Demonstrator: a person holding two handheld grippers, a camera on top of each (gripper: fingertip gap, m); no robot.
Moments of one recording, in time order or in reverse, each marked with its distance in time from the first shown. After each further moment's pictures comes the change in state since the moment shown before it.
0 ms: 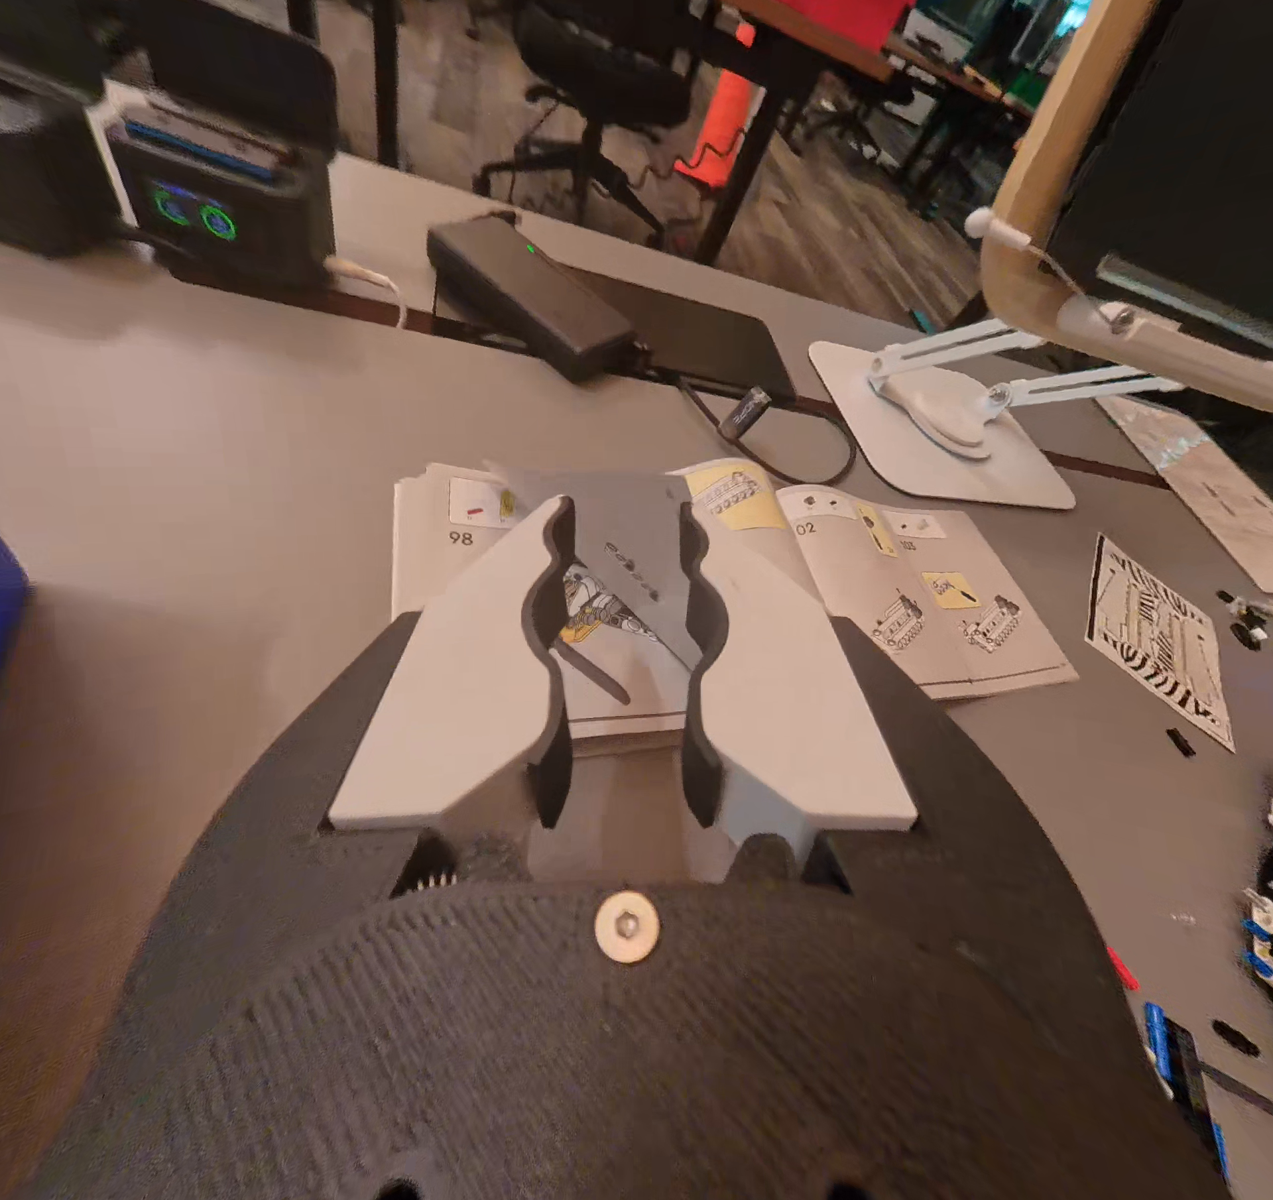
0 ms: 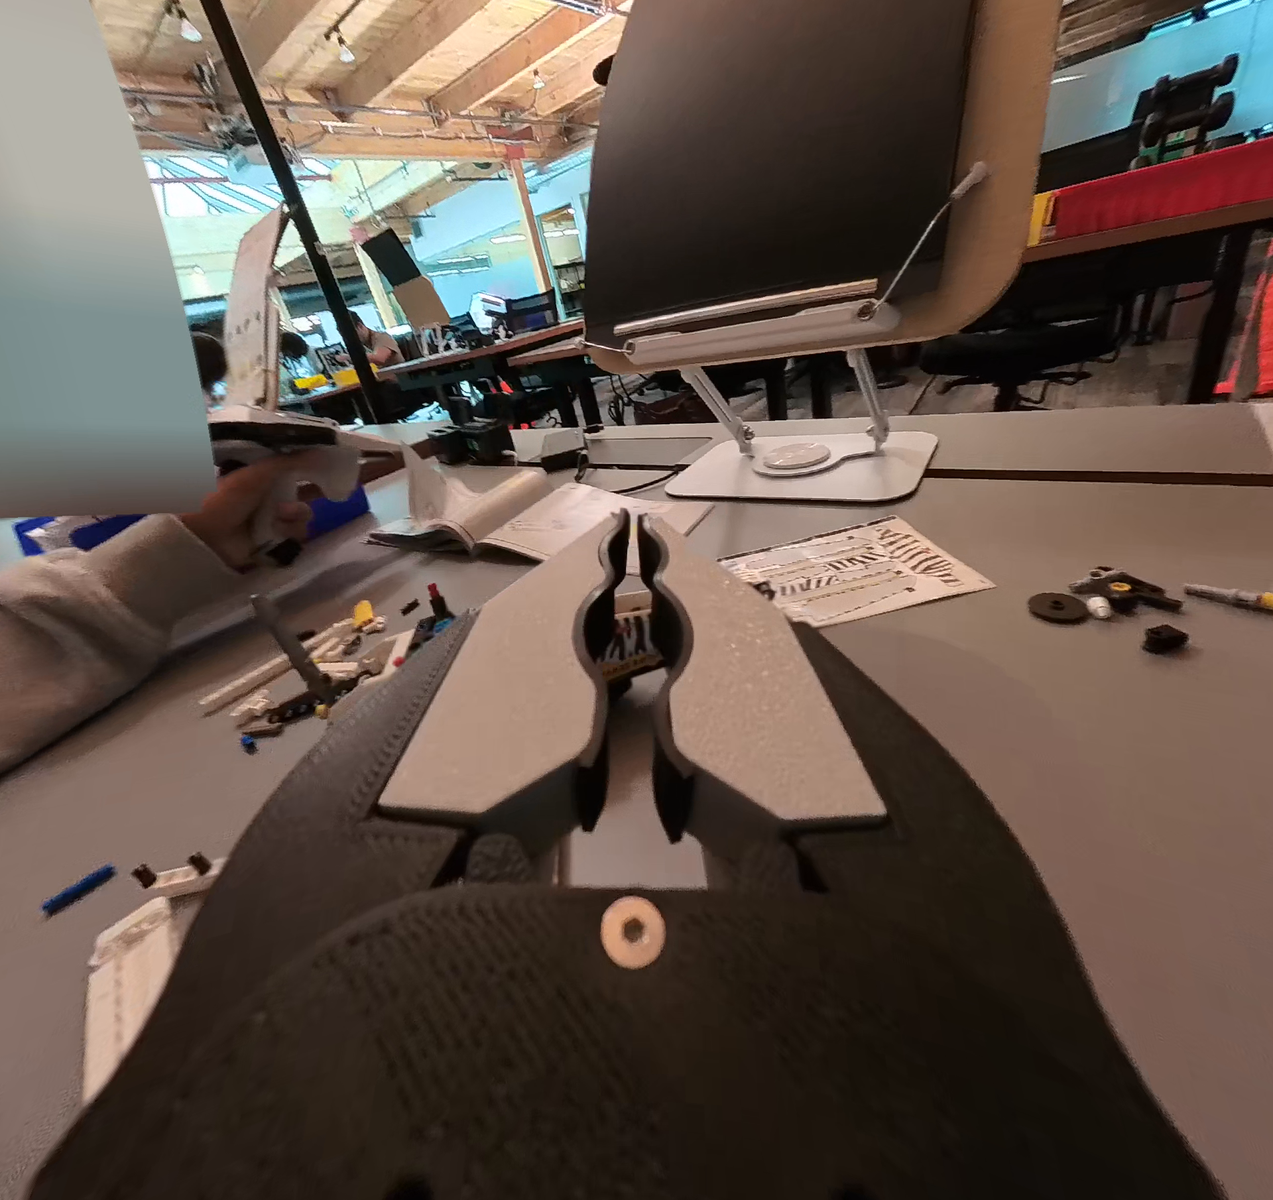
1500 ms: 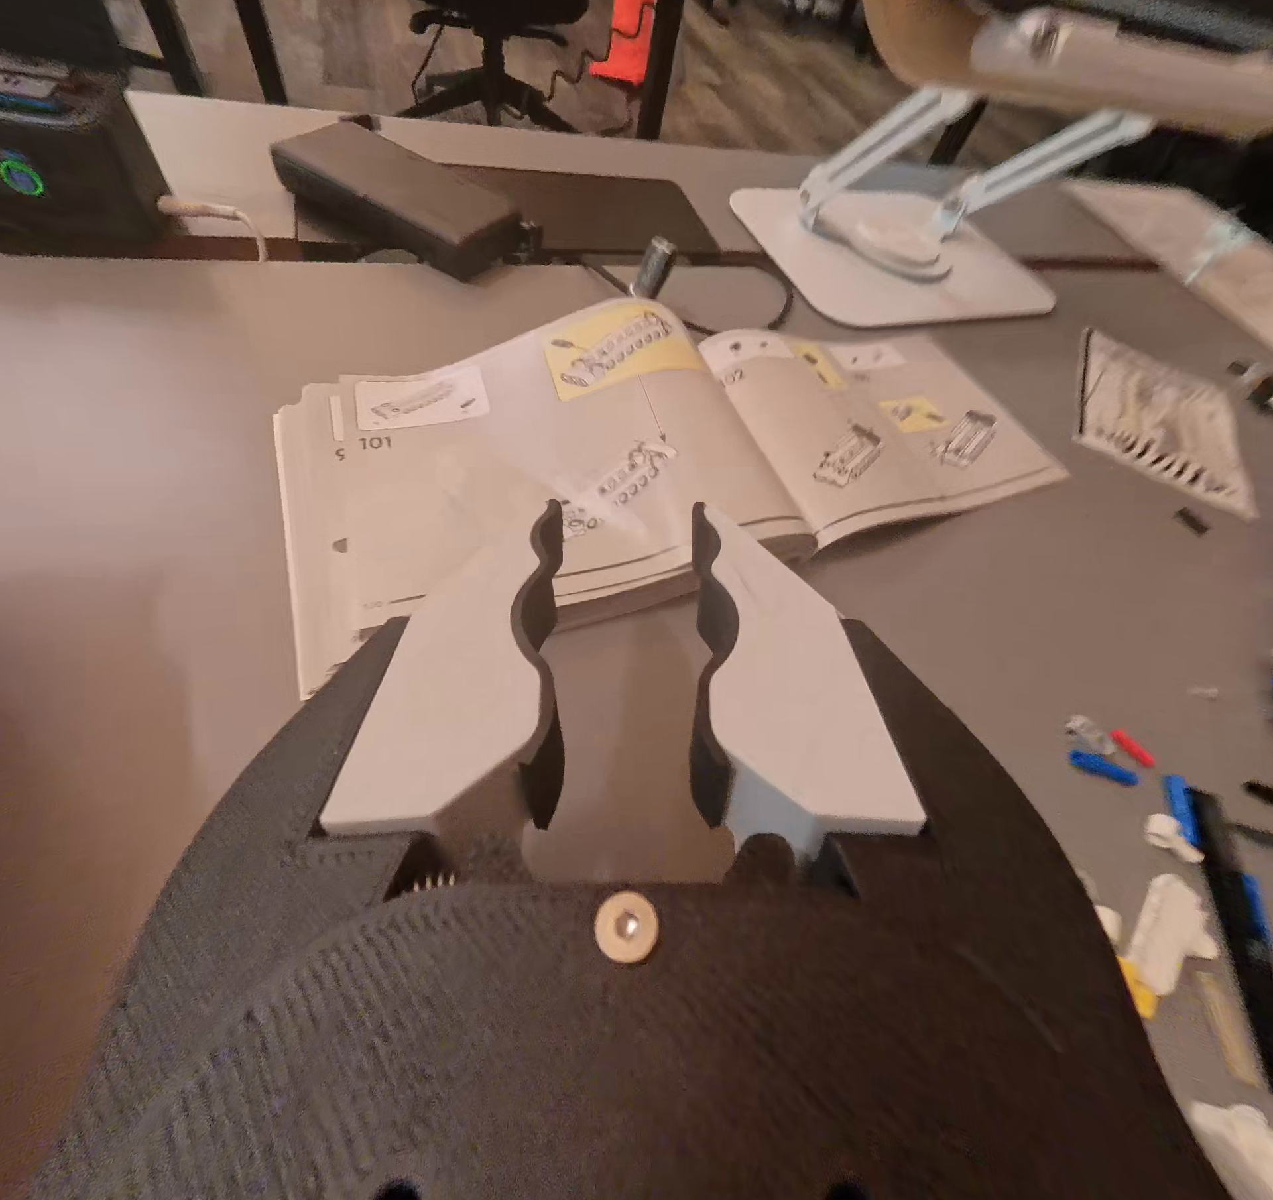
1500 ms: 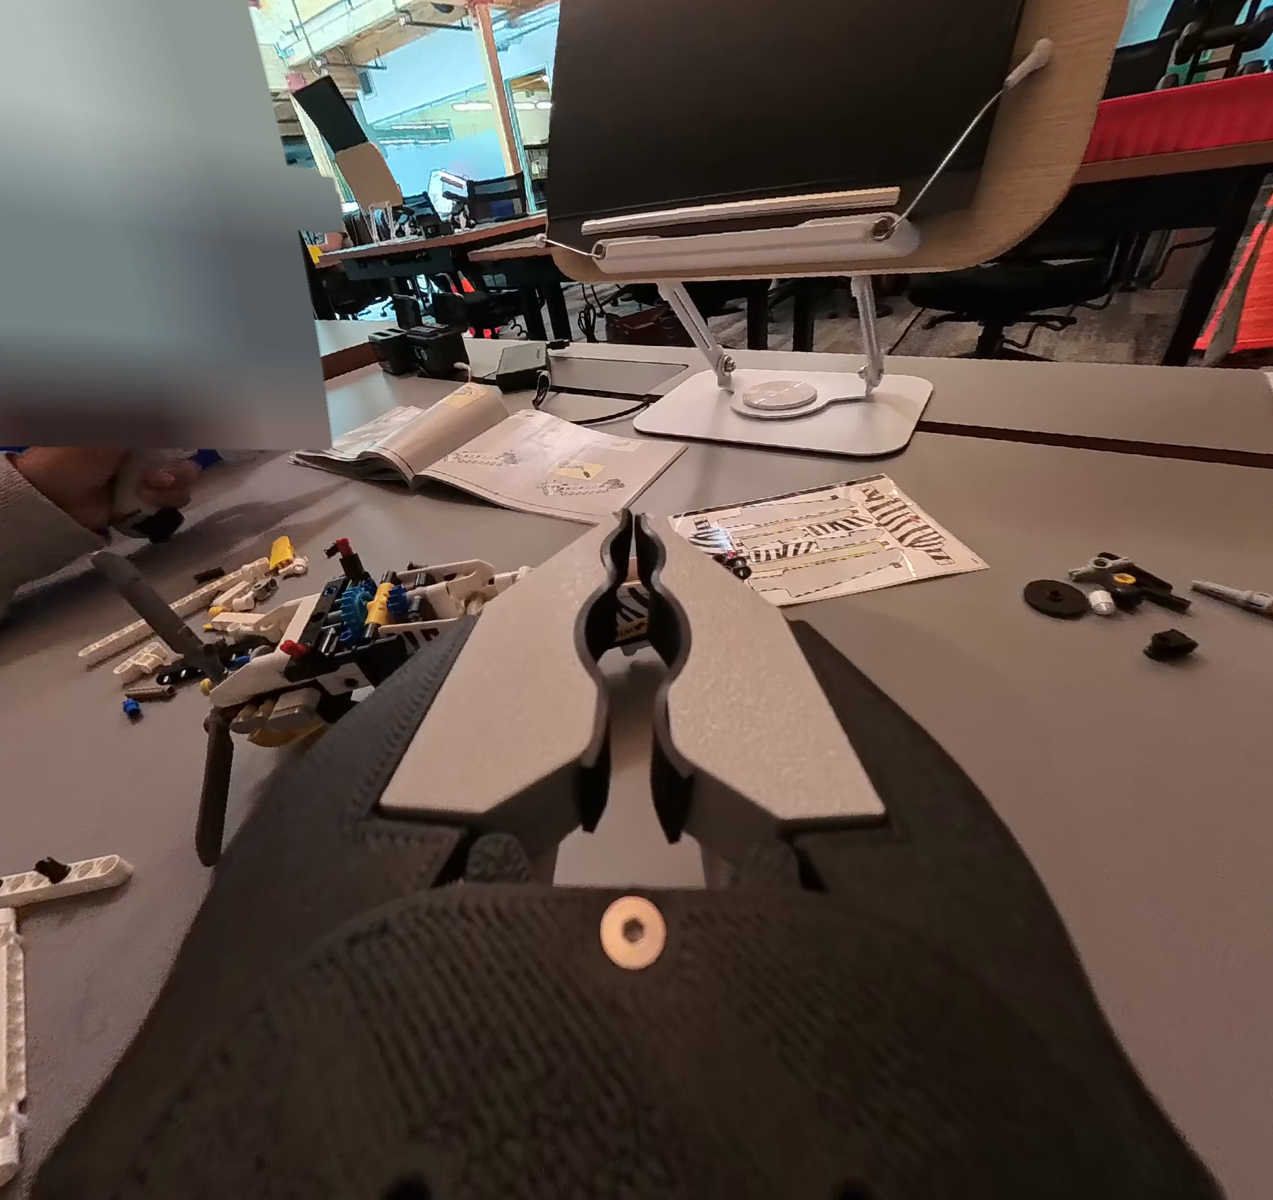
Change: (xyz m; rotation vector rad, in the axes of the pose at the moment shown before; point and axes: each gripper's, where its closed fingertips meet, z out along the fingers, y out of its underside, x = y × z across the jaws) left arm 0.034 0.052 -0.015 -0.100 0.081 0.208; right arm 0.014 0.027 0.032 -0.144 0.031 -0.079
